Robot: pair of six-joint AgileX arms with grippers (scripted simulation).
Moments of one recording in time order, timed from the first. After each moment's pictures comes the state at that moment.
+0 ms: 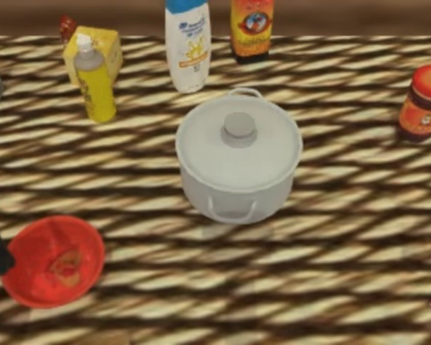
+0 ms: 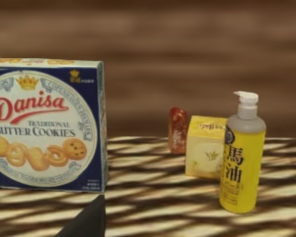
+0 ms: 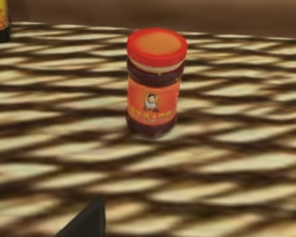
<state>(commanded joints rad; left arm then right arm) 0.00 0.00 0.00 0.00 0.00 0.00 -0.01 0.34 0.27 -0.26 0.01 -0.06</state>
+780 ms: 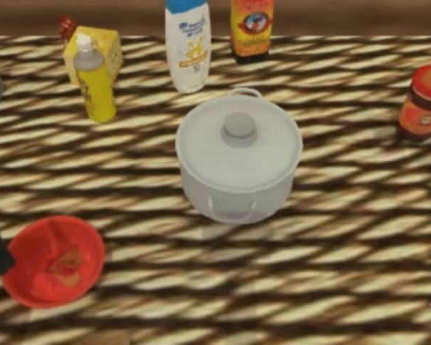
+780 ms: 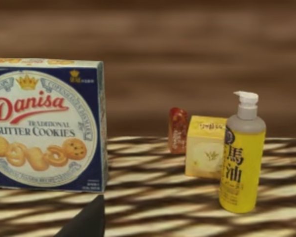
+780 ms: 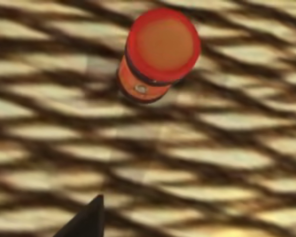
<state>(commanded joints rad) 0.00 0.00 0.00 0.00 0.00 0.00 -0.03 1.54 1.58 -1.01 0.00 -0.36</state>
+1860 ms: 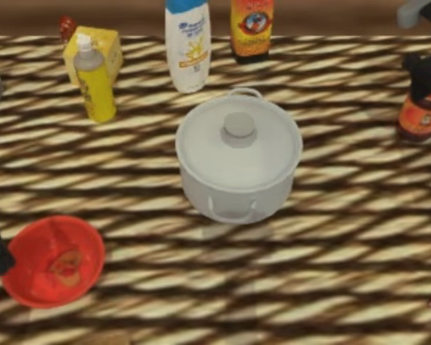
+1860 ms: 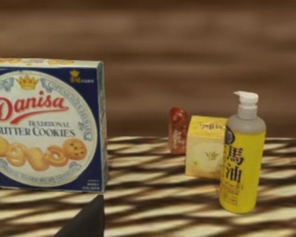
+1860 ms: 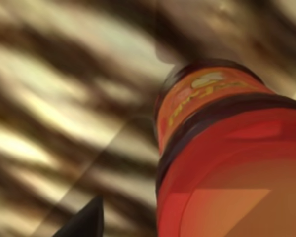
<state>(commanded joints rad) 0.00 0.00 0.00 0.00 0.00 0.00 0.00 2.76 2.90 -1.64 -0.05 -0.69</state>
